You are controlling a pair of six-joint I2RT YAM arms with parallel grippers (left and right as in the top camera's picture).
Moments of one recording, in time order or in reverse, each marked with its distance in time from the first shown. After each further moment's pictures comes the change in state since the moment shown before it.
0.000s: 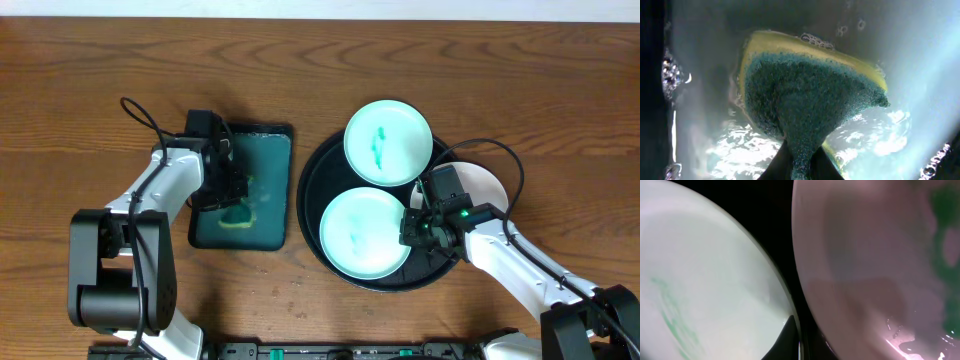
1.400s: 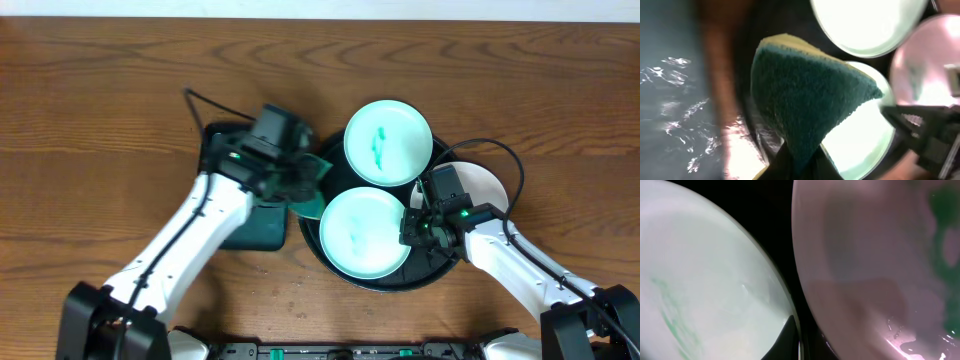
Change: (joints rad) left arm -0.434 -0.240 0.100 0.012 0.117 -0.197; right arm 0.000 0.000 0.000 0.002 0.001 0.003
